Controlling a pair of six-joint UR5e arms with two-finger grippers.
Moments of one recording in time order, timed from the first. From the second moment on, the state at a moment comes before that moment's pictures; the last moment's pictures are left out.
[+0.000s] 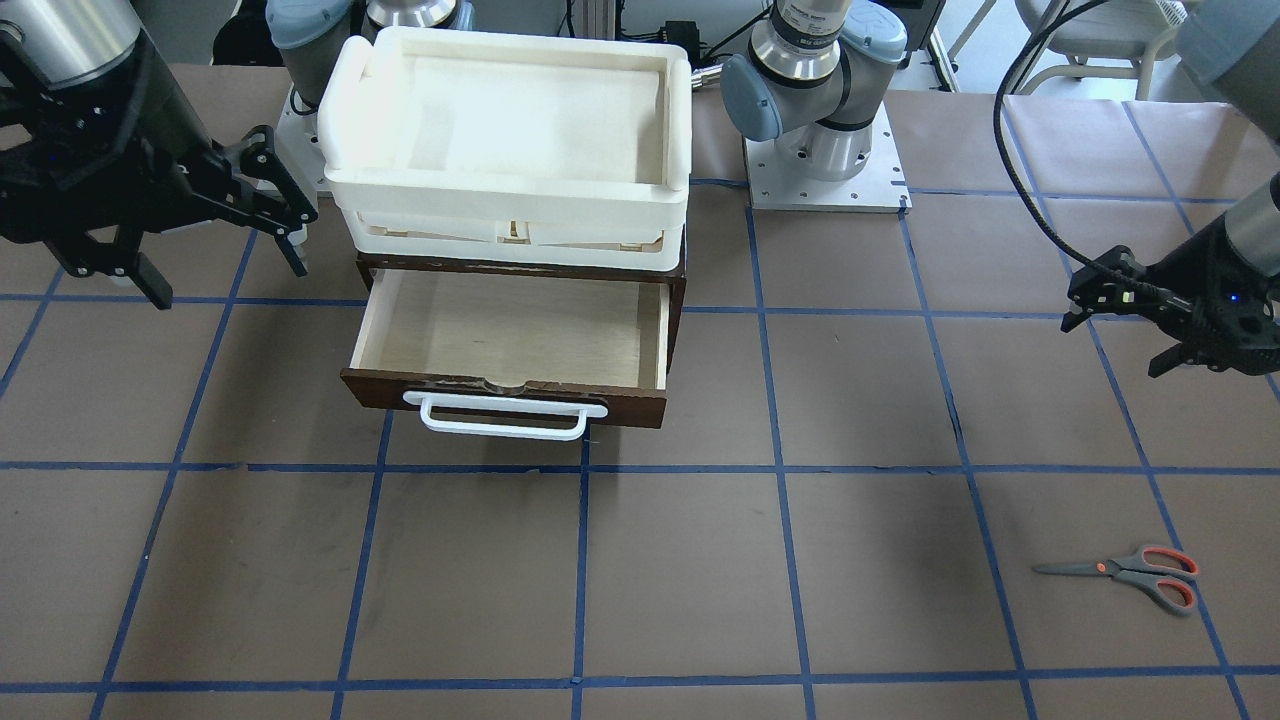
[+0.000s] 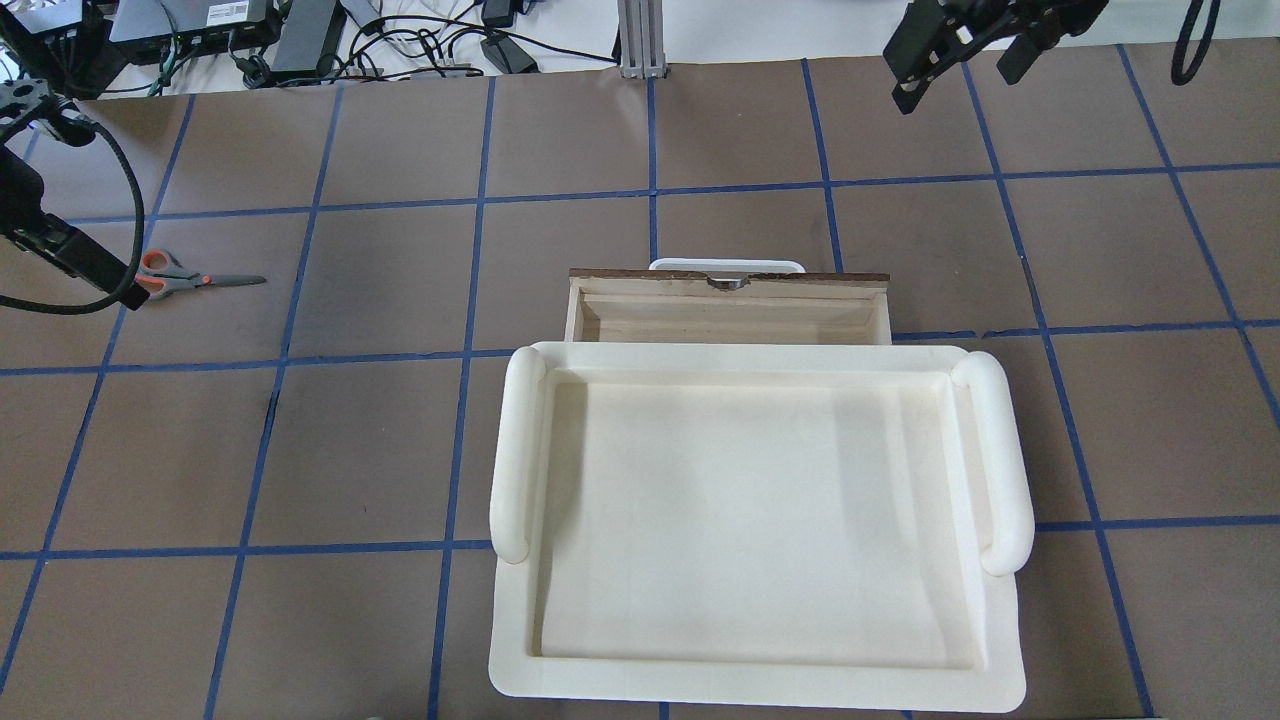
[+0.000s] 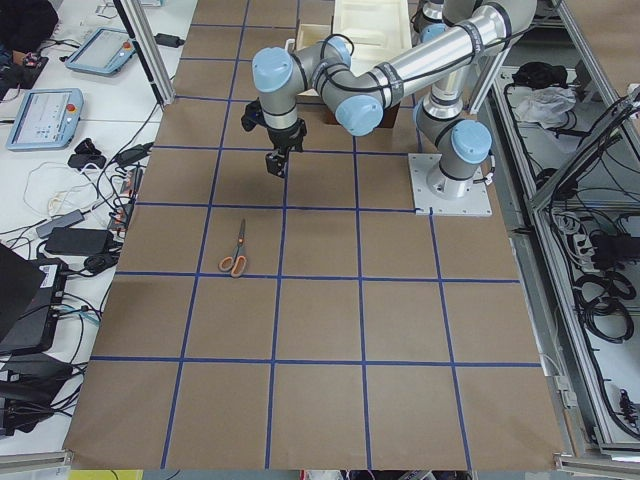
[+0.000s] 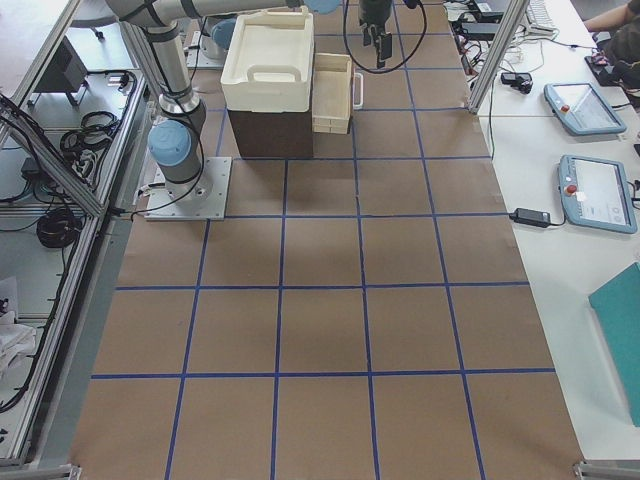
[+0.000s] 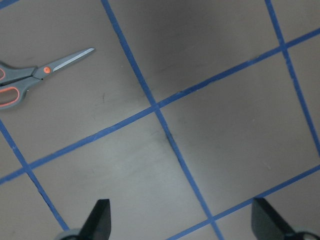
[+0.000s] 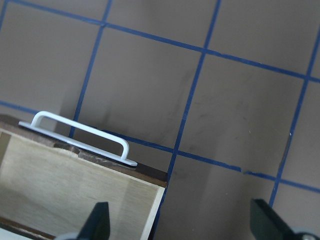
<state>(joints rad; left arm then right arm) -1.03 -1.73 -1.62 -1.45 1.55 1.12 1.52 -1.48 1.34 -1.55 -1.50 -0.22</state>
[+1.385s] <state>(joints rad) -0.94 -2.16 -1.51 -0.96 1.46 2.28 1.54 -1.51 1.38 -1.59 -1.54 0.35</state>
